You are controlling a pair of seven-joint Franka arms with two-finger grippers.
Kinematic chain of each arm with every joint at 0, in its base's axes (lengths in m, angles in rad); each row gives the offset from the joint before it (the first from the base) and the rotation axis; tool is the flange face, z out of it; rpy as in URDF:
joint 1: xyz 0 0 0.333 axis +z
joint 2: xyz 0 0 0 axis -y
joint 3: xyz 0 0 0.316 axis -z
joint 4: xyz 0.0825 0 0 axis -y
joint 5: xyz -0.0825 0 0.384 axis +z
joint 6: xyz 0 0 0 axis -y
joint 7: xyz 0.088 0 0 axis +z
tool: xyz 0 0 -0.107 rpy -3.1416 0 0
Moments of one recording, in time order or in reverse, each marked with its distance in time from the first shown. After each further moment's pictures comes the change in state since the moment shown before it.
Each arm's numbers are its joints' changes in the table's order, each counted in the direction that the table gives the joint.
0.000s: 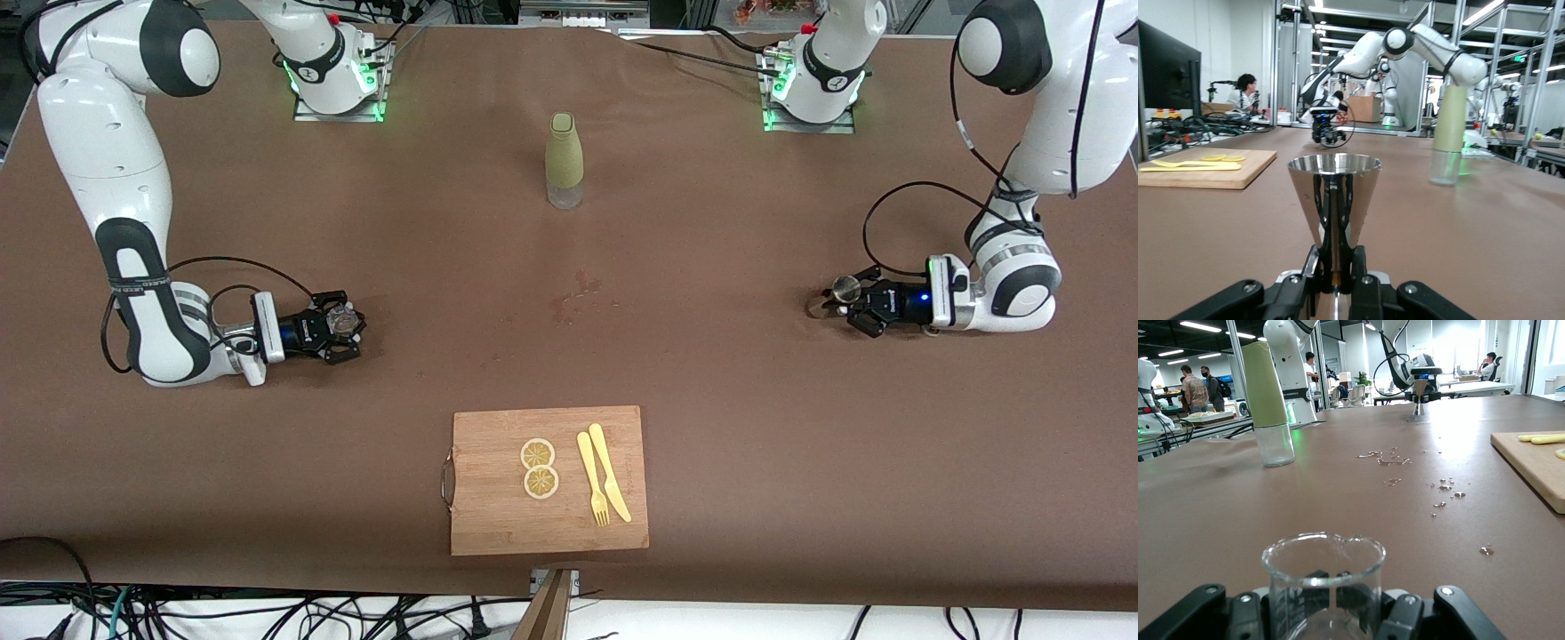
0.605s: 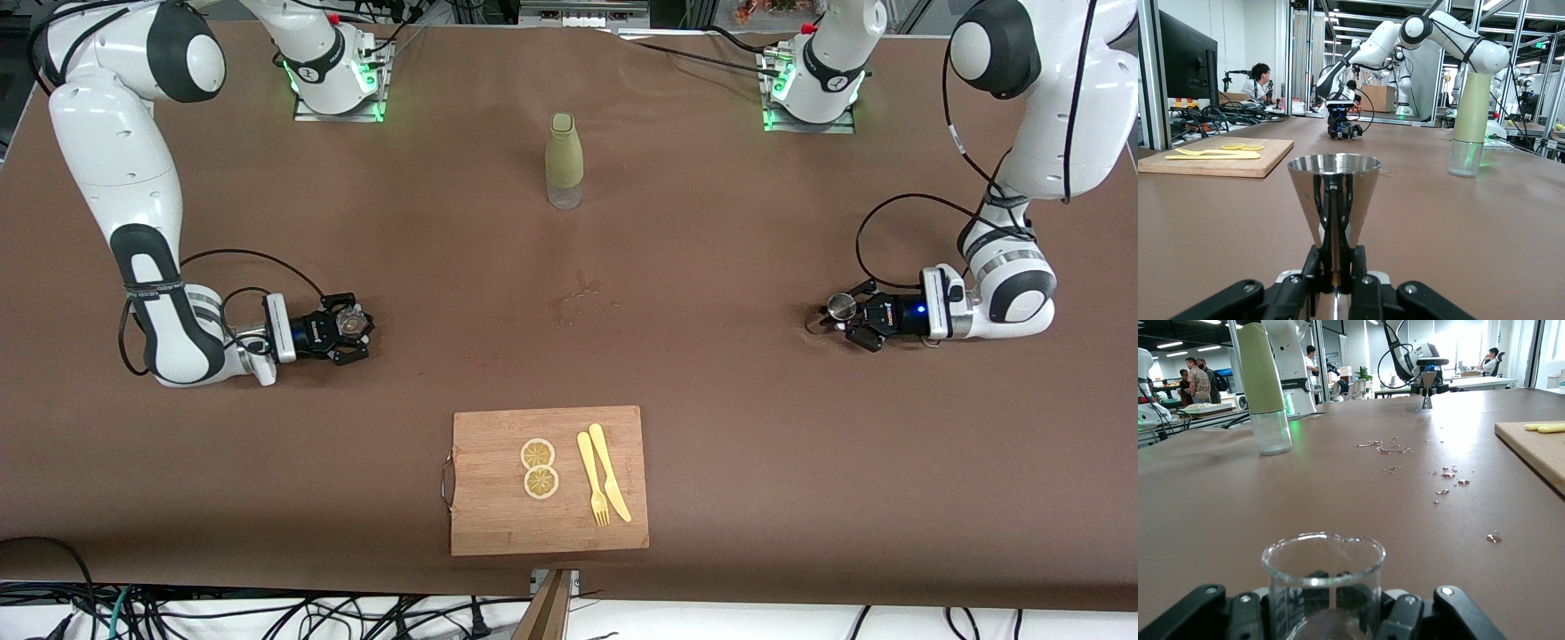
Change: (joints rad) left arm -0.018 -0.003 -0.013 0.014 -0.032 0.033 0.020; right arm 0.018 -0.027 -0.011 0.005 0.000 0.043 0.016
